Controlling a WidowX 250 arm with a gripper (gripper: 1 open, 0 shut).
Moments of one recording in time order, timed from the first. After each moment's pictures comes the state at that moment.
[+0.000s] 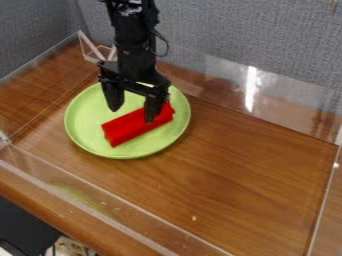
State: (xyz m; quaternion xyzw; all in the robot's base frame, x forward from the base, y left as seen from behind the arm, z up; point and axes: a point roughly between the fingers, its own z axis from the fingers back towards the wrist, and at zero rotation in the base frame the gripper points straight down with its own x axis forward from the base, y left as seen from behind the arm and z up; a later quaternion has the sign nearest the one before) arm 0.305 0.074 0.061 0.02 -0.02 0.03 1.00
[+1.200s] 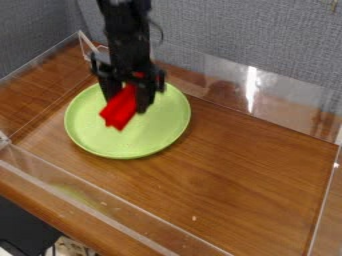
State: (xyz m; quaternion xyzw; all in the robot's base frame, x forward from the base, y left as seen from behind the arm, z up) arm 0.291 0.068 0.099 0.01 -0.06 0.04 1.00
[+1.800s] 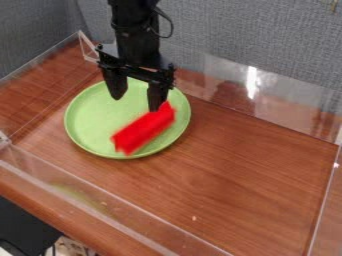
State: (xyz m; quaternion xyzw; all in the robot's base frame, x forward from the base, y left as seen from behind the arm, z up) arm 0.291 0.055 0.098 0.01 -0.06 0.03 1.00
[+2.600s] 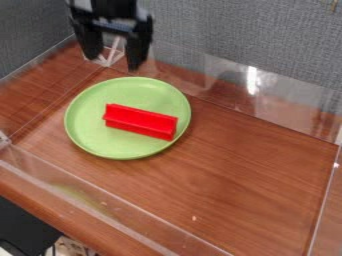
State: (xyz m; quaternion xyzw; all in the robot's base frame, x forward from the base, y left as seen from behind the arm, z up) arm 0.280 0.081 0.168 0.02 -0.08 0.06 1.00
